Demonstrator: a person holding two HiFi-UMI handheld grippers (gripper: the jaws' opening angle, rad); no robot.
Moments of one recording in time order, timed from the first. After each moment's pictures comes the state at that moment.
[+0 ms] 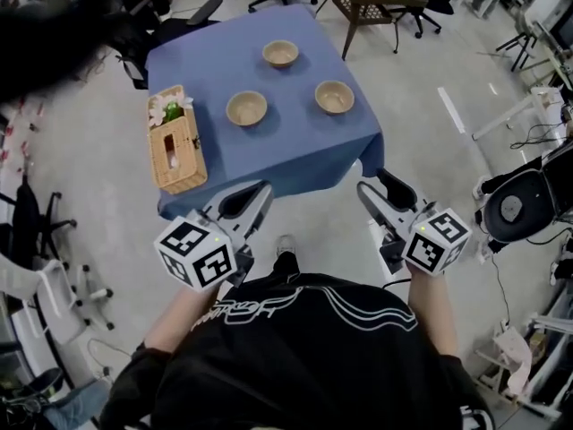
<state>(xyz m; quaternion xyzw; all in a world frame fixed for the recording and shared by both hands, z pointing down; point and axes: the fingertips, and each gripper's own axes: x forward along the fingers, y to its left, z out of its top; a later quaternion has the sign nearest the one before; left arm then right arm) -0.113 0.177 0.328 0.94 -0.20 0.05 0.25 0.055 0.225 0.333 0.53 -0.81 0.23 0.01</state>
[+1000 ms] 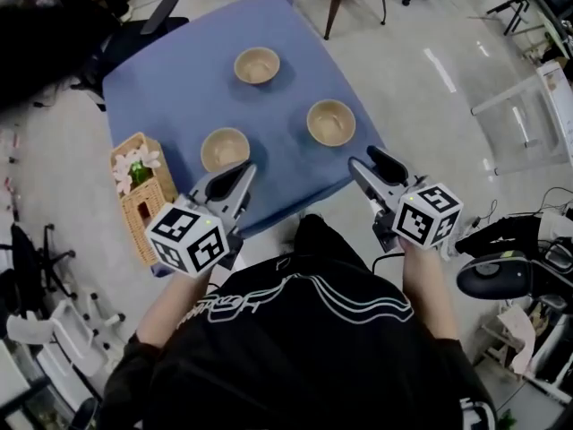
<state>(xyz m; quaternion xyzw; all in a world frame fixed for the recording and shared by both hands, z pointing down) -0.033 -0.030 0.386 0.94 -0.19 0.11 0.25 0.146 0.035 0.405 0.58 -0.76 0.29 0.03</state>
